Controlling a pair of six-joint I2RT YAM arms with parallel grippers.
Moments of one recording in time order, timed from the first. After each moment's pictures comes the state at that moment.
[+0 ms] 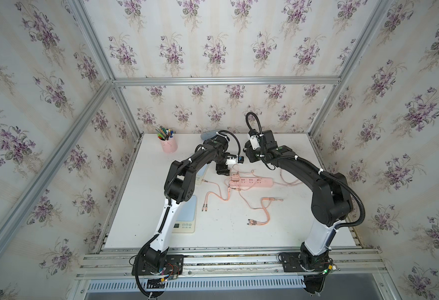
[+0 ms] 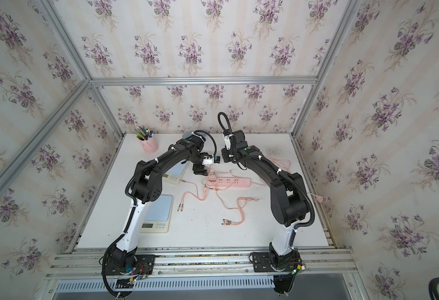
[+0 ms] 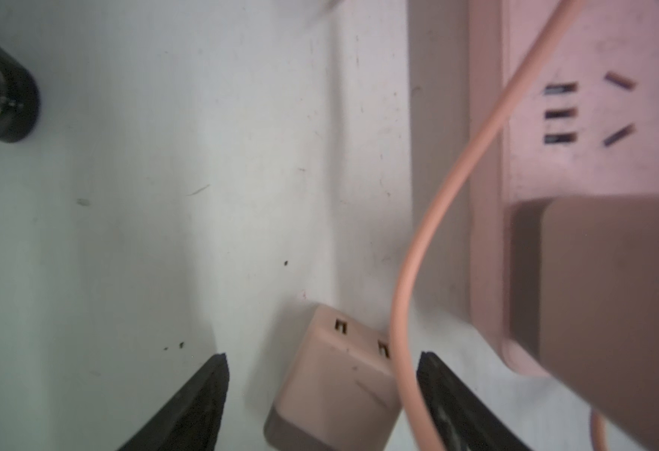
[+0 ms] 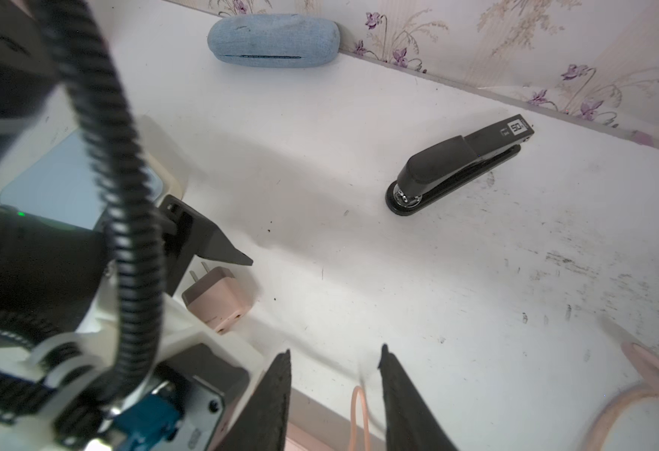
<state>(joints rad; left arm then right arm) -0.48 2.48 2.16 -0.96 0.27 1.17 0.42 1.82 1.43 -0.40 -0.04 0.03</state>
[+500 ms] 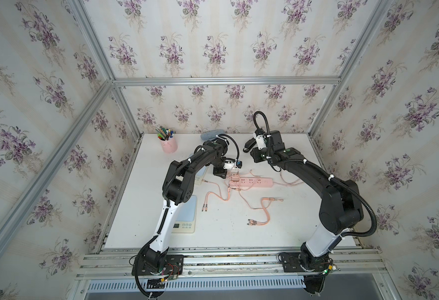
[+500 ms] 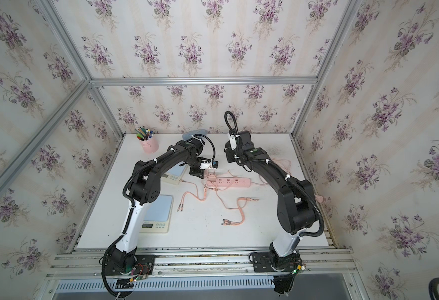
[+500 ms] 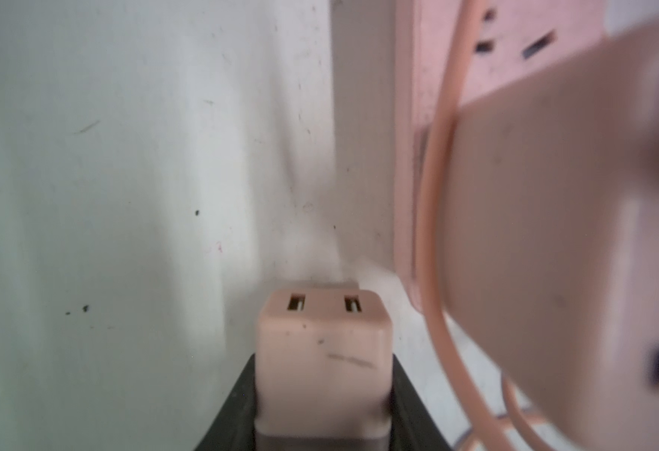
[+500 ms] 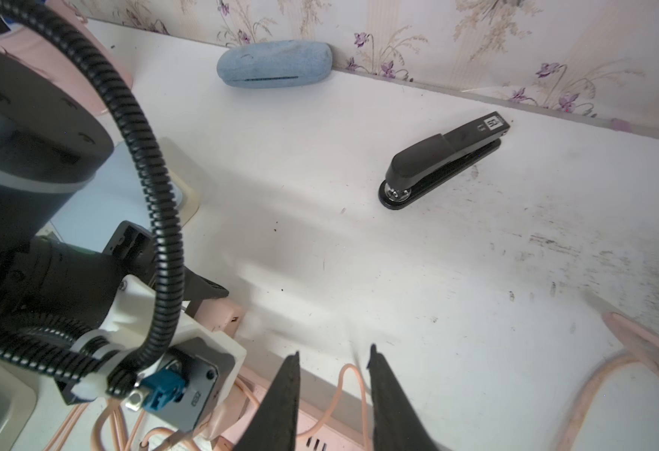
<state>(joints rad) -0.49 2.40 2.07 -1.03 0.23 1.12 0.37 1.70 1.37 -0.40 -0.08 0.10</state>
